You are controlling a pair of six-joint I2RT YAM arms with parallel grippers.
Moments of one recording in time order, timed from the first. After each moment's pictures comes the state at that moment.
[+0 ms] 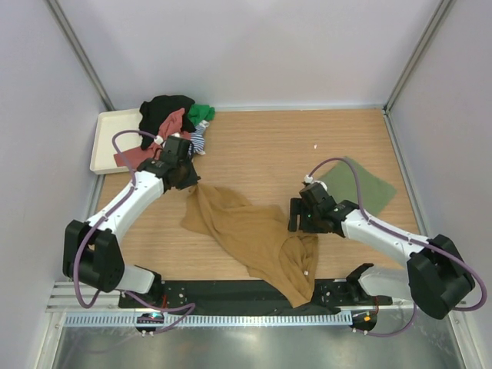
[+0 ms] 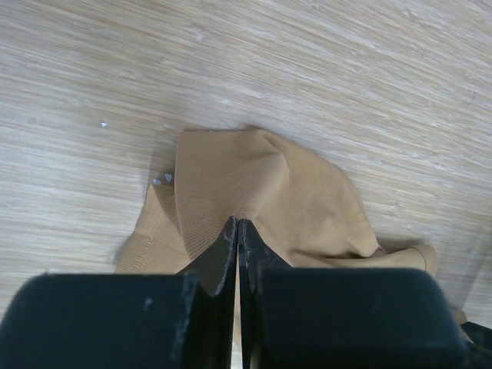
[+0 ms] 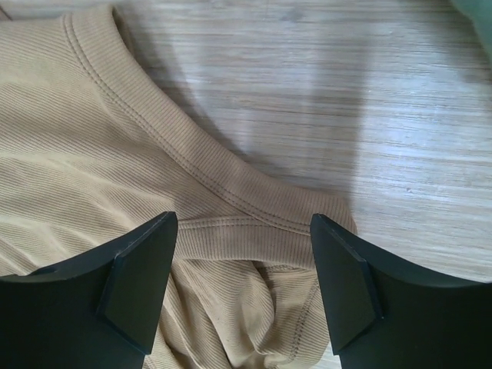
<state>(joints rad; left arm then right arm) -0.35 1.42 1.09 -0.60 -0.14 -0.65 0.59 1.19 0.60 -0.45 0.07 0.61</state>
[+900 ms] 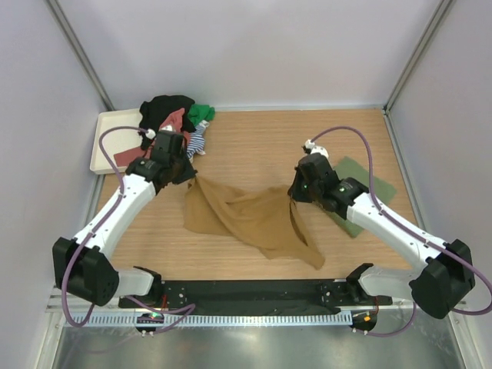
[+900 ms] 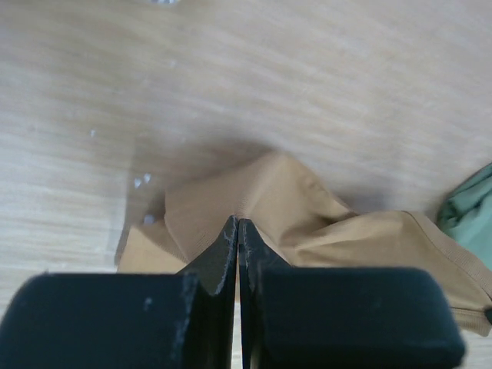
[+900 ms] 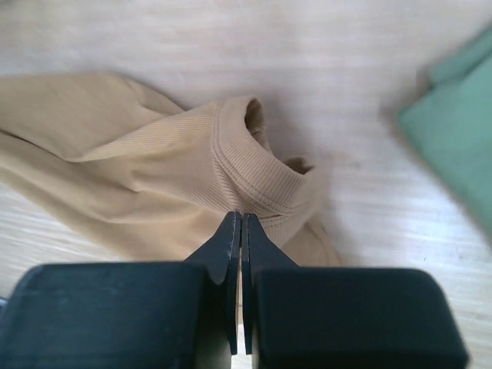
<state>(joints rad) -0.35 1.32 1.13 -0.66 -0.12 -0.69 0.61 1.20 0.92 -0.52 0.15 0.63</state>
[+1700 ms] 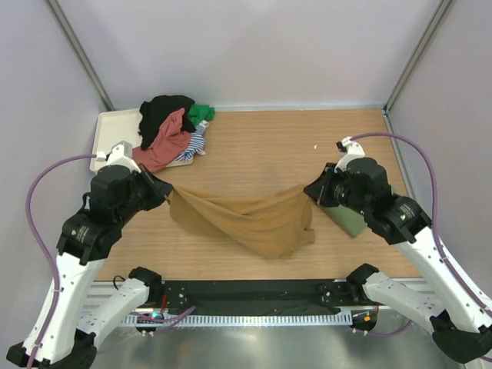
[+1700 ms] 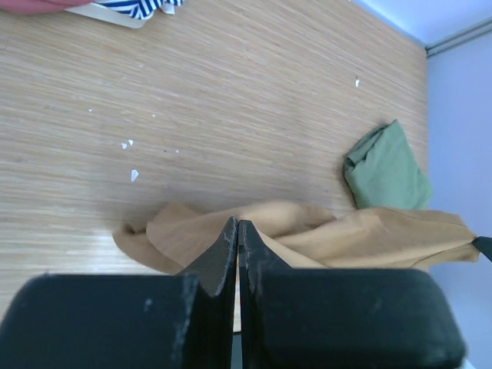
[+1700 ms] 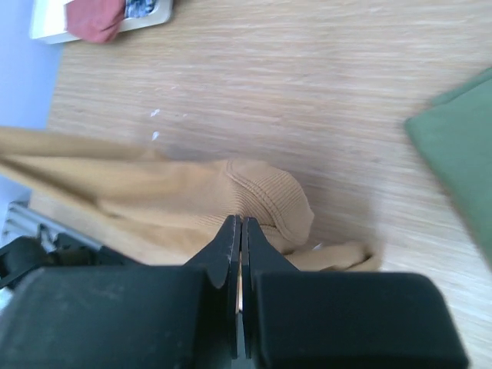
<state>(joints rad) -0.38 0.77 1.19 -0.93 -0.09 -0.70 0.58 0.85 1.08 -0.76 0.00 0.57</state>
